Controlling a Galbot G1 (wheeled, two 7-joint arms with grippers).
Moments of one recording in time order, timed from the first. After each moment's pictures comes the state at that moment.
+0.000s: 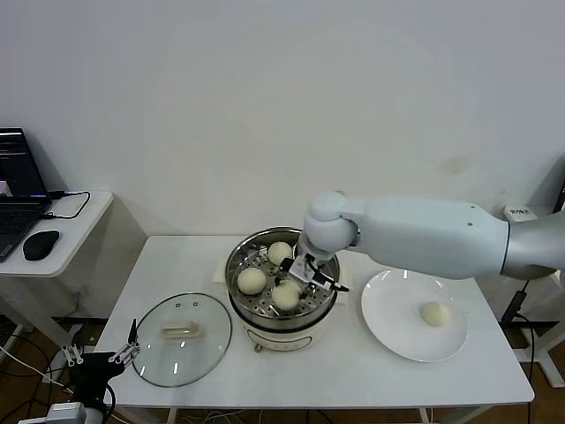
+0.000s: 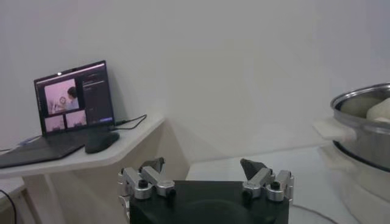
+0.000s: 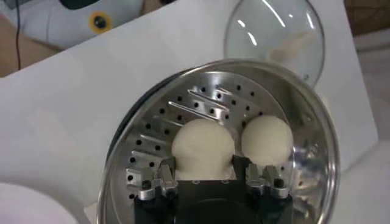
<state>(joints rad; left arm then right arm) 1.79 -1.28 -0.78 -2.20 -0.18 0.11 -0.16 0.52 1.07 -1.32 1.58 -0.03 0.06 -1.01</state>
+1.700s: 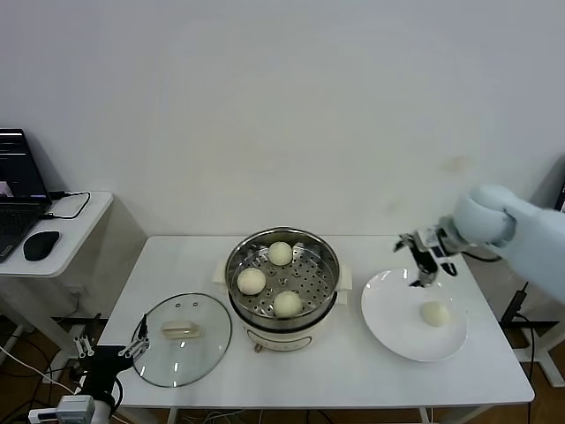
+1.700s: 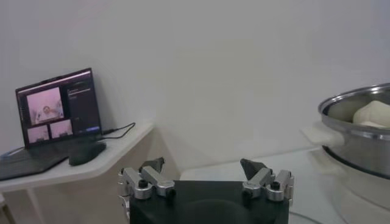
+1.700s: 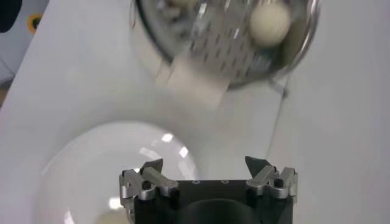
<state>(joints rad) 1.76 -1.22 -0.74 -2.19 -0.17 0.11 -0.16 0.22 0.47 -0.91 1.56 -0.05 -0.22 -1.07</state>
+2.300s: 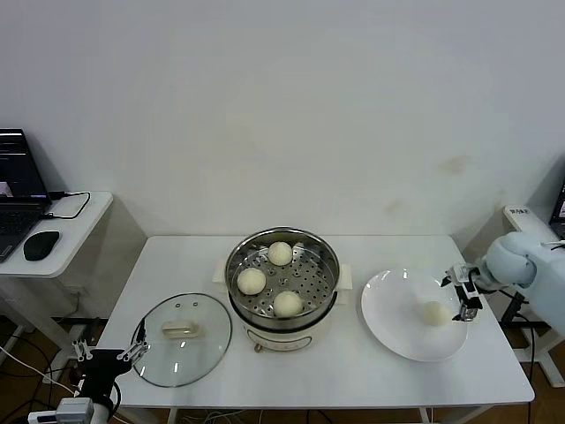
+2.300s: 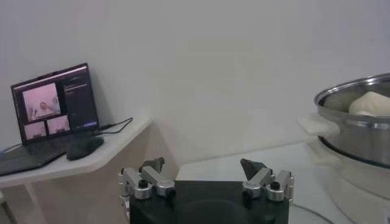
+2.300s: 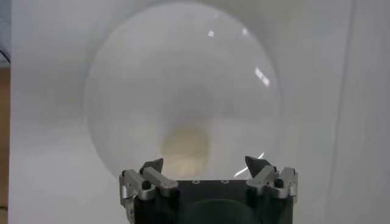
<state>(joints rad) 1.77 -1.22 -0.75 -2.18 -0.17 0.11 -0.16 -0.15 0.47 -0.63 1.35 -0.23 -0.18 -1.06</state>
